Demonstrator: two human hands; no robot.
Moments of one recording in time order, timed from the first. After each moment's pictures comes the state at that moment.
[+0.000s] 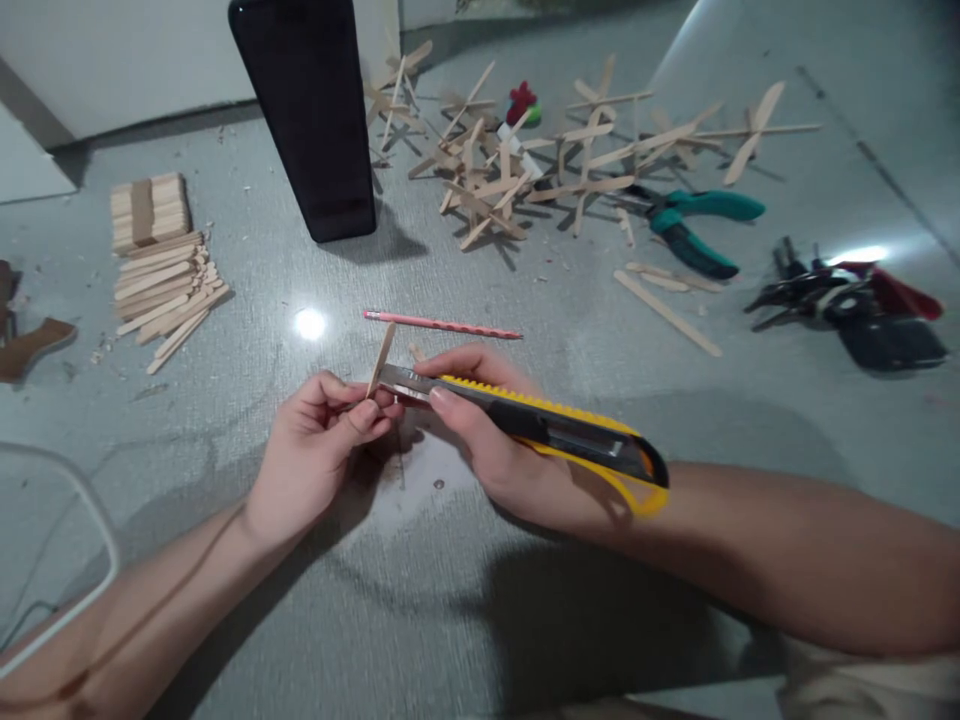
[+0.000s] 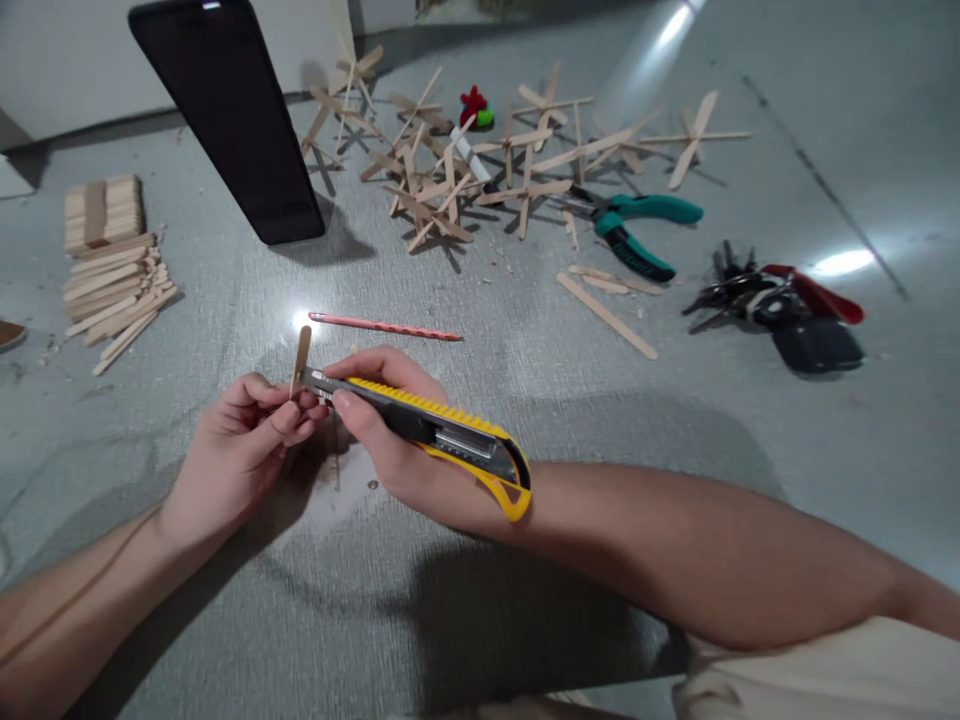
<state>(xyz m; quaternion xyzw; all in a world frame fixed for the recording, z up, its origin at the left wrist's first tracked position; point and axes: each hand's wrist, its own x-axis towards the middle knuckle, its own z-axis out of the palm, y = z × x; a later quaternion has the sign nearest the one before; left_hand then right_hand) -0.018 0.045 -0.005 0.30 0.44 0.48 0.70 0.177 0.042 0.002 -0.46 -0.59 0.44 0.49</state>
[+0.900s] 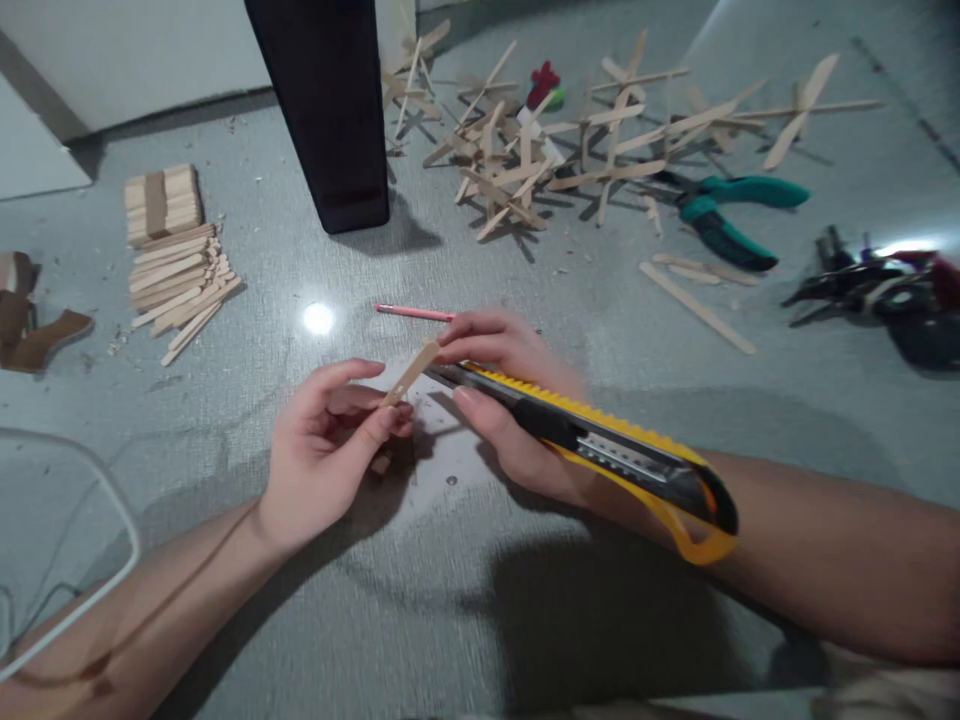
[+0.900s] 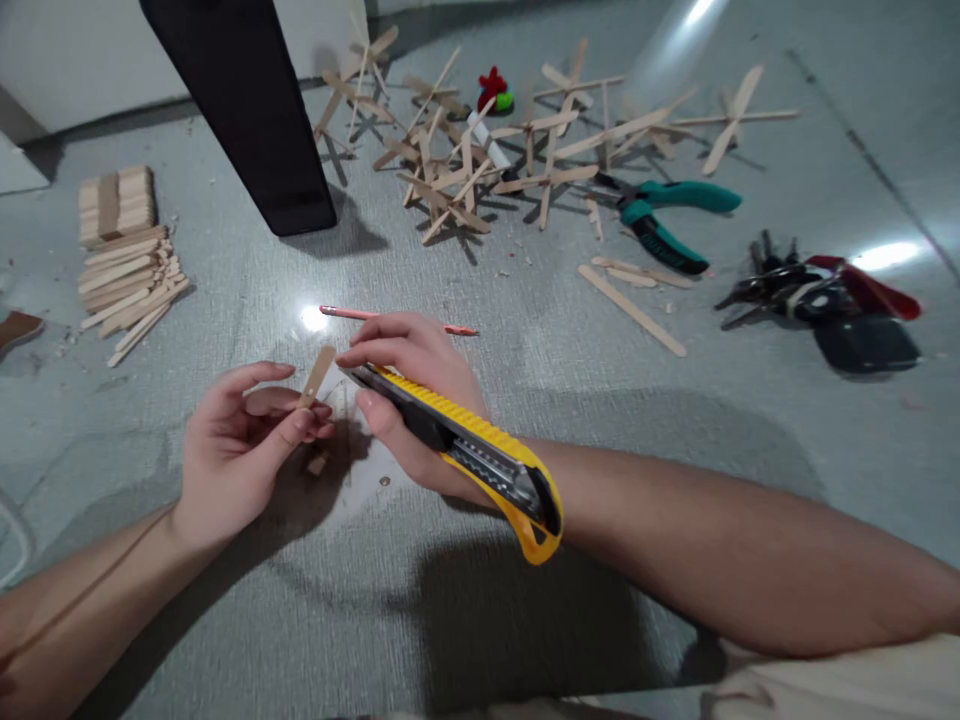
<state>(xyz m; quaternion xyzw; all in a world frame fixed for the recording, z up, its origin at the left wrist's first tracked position) -0.020 0.035 0.007 0.45 0.47 0.48 0.59 0.189 0.058 -0.009 -0.39 -0.70 0.31 0.51</state>
